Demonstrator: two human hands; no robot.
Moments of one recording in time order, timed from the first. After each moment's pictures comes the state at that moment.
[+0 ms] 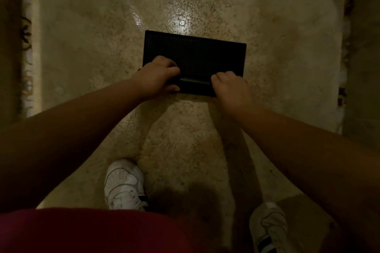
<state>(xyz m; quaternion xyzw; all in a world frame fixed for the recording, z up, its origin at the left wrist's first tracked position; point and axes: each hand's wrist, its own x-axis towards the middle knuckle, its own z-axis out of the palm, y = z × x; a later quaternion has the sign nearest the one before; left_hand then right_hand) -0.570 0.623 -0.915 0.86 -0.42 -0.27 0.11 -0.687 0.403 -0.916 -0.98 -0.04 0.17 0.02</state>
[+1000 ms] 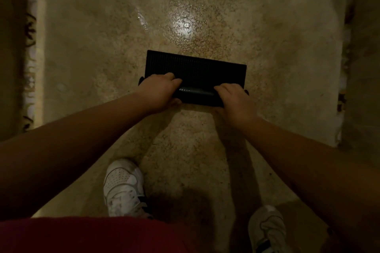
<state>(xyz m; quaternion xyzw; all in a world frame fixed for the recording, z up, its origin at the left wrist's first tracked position) -0.599 0.627 -0.913 0.87 -0.40 -0.27 0.04 -0.721 0.402 -0.923 -0.98 0.01 0.15 0.15</state>
